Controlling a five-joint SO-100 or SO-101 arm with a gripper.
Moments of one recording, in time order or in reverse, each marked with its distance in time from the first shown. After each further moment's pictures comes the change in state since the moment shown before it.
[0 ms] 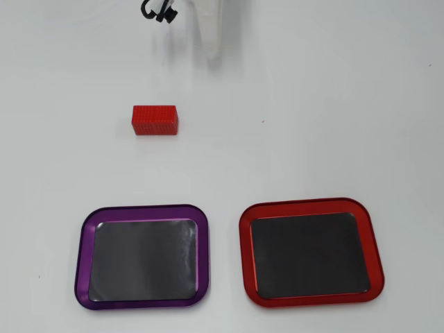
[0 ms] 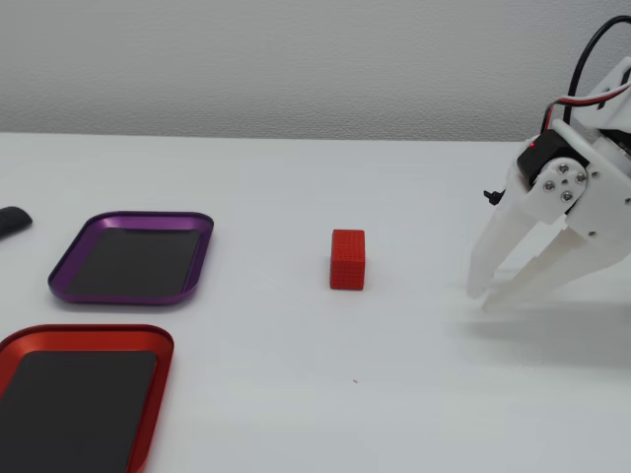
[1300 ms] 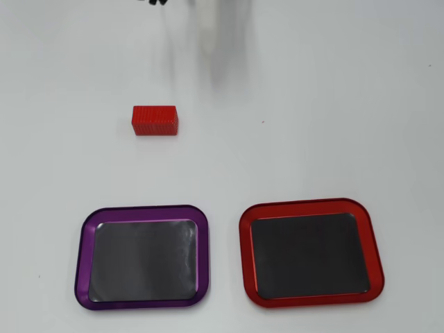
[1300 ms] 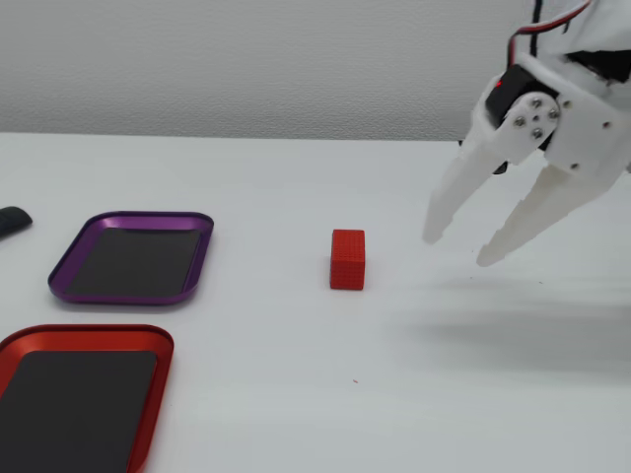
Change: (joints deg) arm -0.7 -42.5 -33.5 -2.5 -5.7
